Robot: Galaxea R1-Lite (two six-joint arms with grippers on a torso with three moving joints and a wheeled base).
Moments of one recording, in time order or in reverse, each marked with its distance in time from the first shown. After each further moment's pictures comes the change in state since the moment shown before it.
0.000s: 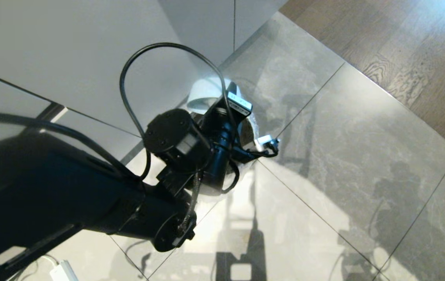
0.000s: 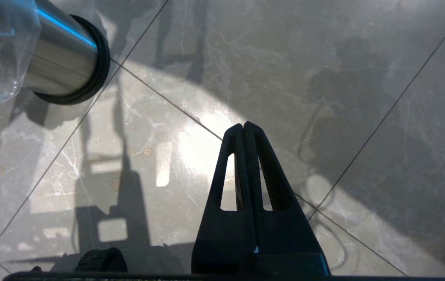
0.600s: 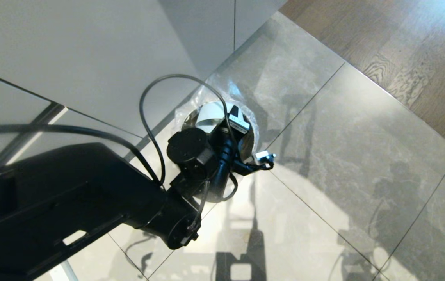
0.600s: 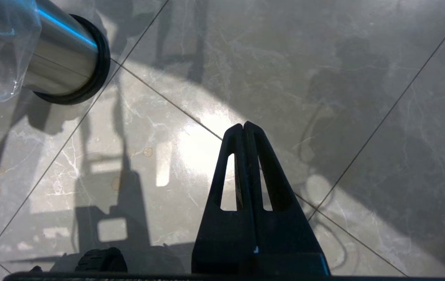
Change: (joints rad) left arm 0.051 0.117 -0.004 0.002 -0.052 -0.138; right arm 0.000 0.000 0.000 0.000 0.000 0.000
